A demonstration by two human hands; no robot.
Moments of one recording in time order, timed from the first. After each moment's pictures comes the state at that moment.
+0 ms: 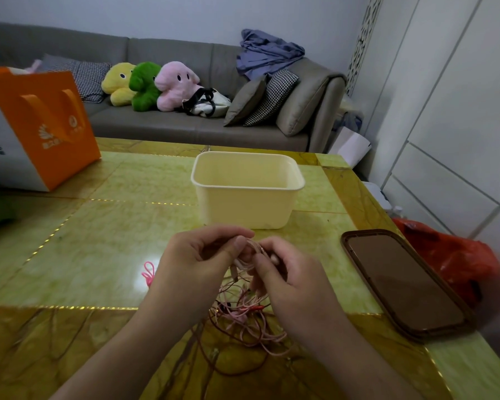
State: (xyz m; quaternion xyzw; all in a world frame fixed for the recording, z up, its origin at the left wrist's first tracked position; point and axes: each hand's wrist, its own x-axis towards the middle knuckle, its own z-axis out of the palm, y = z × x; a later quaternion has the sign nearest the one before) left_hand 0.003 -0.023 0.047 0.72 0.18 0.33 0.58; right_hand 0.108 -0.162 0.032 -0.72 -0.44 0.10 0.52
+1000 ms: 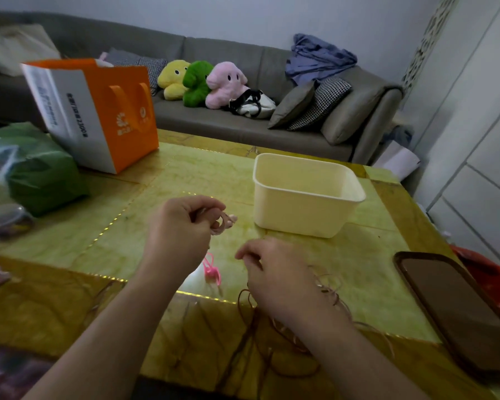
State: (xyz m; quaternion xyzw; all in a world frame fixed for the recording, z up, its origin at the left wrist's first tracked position) left_hand -0.045 0.071 0.053 0.72 0.34 0.40 0.45; right_hand 0.069 -0.055 0.026 -0.81 -0.51 0.08 0.28
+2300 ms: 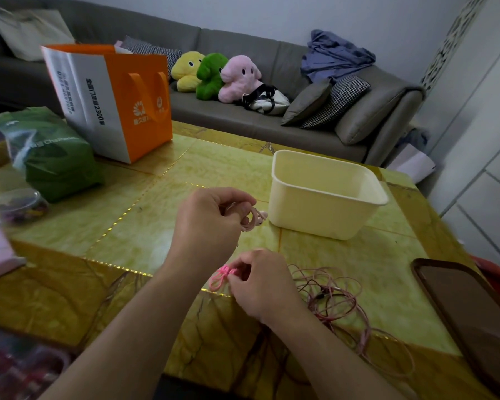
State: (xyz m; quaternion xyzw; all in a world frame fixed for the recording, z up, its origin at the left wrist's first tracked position) left_hand -0.040 0.074 0.051 0.71 0.33 0.39 0.47; right_hand 0.052 -0.016 -0.028 -0.81 -0.50 0.07 0.29
